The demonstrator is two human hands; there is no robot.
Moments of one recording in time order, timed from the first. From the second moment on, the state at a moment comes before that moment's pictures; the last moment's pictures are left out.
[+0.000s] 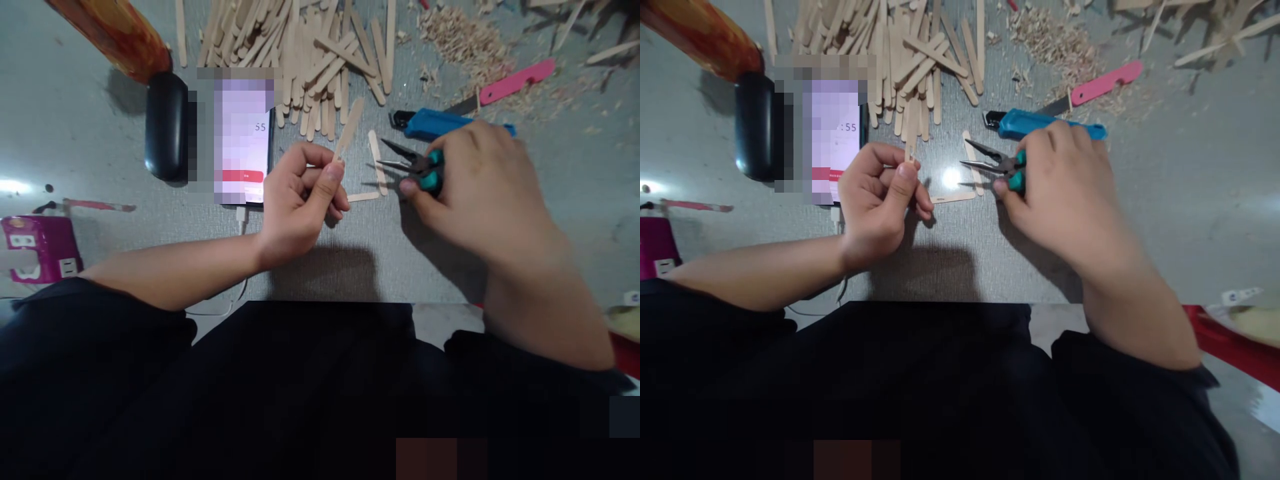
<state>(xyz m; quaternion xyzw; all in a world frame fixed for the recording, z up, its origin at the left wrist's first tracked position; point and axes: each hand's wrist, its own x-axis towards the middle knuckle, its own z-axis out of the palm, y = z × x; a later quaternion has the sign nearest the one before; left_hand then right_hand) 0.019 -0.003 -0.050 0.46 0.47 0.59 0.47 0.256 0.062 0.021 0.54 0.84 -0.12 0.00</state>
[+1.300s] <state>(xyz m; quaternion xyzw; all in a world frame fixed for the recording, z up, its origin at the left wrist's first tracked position) 0.017 -0.020 -0.045 0.67 0.46 0.50 0.30 0.215 0.024 0.008 0.46 0.64 -0.51 -0.34</state>
